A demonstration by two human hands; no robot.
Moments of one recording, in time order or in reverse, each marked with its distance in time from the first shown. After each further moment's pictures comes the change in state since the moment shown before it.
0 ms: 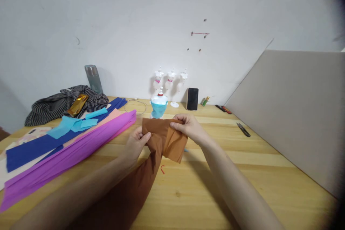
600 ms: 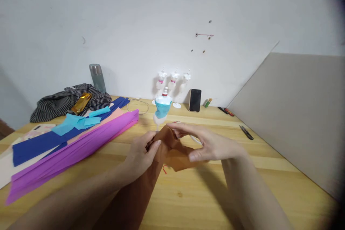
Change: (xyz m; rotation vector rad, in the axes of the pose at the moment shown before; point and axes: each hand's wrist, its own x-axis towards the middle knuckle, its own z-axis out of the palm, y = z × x) left_hand -0.034 0.031 0.011 0.846 -0.033 0.404; right_hand -0.039 -0.032 -0.027 -0.279 -0.541 -0.385
